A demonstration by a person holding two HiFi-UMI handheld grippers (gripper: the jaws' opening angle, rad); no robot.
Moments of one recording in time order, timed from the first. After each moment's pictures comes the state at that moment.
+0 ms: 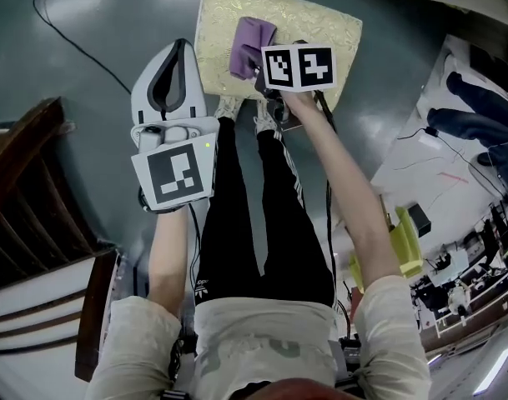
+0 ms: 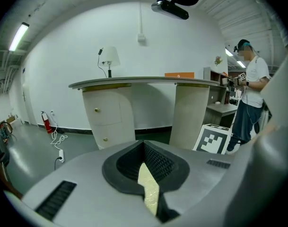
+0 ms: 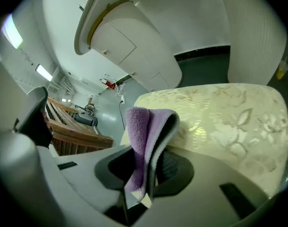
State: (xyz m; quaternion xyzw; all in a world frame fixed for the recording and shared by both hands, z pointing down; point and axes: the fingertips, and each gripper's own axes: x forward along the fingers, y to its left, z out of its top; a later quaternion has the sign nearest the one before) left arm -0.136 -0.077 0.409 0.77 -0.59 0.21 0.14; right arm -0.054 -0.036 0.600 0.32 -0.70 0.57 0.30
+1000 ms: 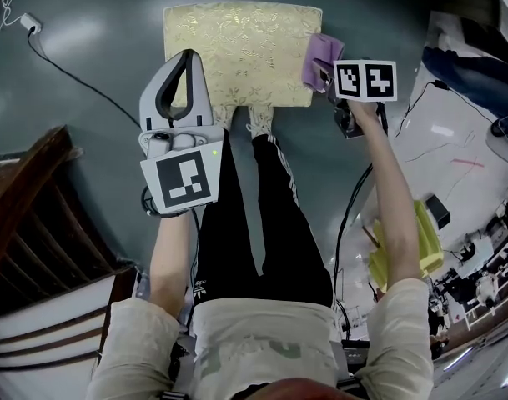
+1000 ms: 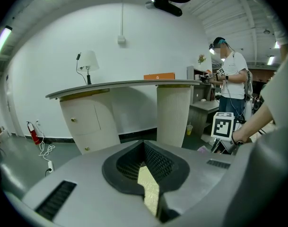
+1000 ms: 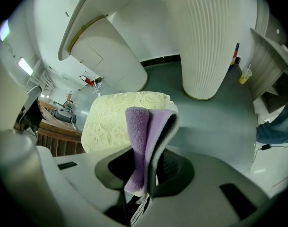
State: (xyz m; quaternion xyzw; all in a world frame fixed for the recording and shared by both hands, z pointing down) left arm -0.035 -0.073 0.401 0.81 -0.53 0.22 0.11; right arm 0.184 -0.002 0.608 0.40 -0.64 0.55 0.36
